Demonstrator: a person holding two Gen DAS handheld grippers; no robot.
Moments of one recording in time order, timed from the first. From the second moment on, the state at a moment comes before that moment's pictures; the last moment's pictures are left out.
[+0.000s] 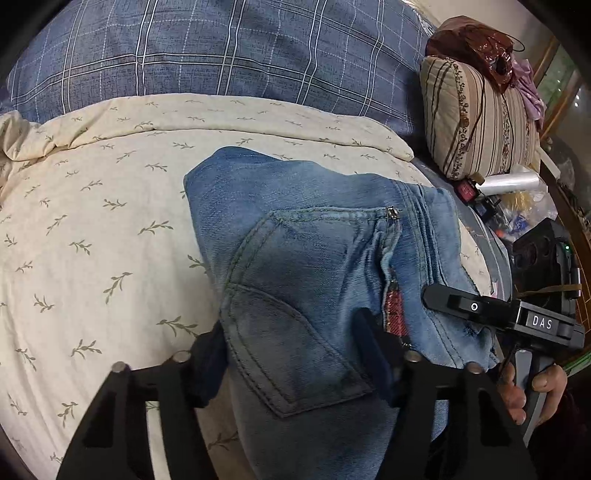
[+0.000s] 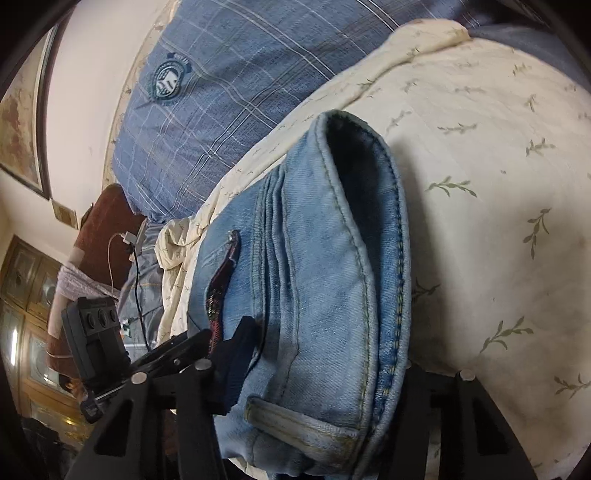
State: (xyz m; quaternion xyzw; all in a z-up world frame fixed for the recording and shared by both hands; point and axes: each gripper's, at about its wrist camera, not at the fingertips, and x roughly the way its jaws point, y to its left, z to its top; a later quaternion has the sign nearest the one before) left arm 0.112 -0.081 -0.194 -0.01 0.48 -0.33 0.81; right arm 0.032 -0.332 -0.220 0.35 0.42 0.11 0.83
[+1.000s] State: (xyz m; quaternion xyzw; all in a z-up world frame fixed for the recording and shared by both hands) left arm 0.098 -0.067 -0.175 -0.04 0.45 -0.35 0.82; right arm 0.033 -0.323 -0.200 0.35 0.42 0.13 0.83
